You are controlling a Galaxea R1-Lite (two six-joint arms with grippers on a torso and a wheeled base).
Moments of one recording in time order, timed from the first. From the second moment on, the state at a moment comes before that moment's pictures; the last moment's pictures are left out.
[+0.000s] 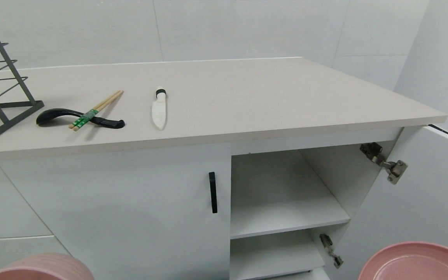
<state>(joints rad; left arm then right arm) 0.00 0.00 0.00 0.00 -0.03 0.01 -0.06 0.10 0.00 -0.06 0.26 0.05</state>
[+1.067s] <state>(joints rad) 0.00 0.00 0.00 0.00 -0.03 0.02 0.00 0.61 -0.14 -0.26 0.60 -0.08</state>
